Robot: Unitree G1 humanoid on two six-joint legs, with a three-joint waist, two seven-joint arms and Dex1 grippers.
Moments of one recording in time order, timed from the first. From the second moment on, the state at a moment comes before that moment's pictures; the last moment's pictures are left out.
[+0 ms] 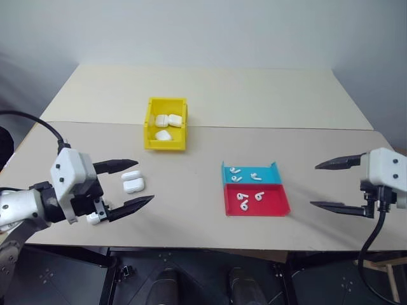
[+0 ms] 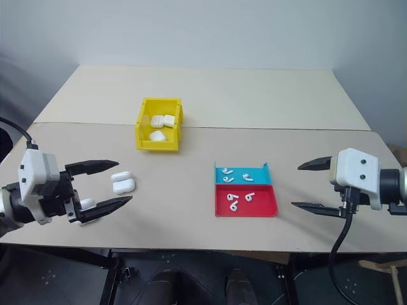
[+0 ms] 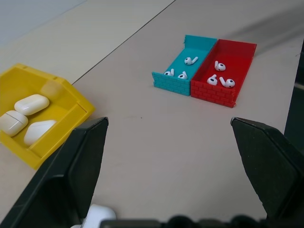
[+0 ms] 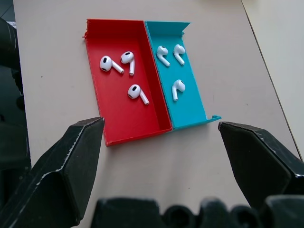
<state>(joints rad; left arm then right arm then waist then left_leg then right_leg) 0.09 0.94 0.51 -0.66 -0.75 0.58 -0.93 -0.03 -1.16 -0.44 -0.34 0.42 0.29 1.31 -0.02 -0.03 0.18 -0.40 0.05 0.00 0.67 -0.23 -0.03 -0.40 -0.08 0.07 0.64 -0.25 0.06</state>
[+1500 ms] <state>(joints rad) 0.01 1.38 -0.06 -1.00 -1.97 0.21 1.56 -0.41 -1.12 -0.04 -0.10 0.34 0.31 1.33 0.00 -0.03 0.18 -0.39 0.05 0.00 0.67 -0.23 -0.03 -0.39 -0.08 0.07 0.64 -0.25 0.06</state>
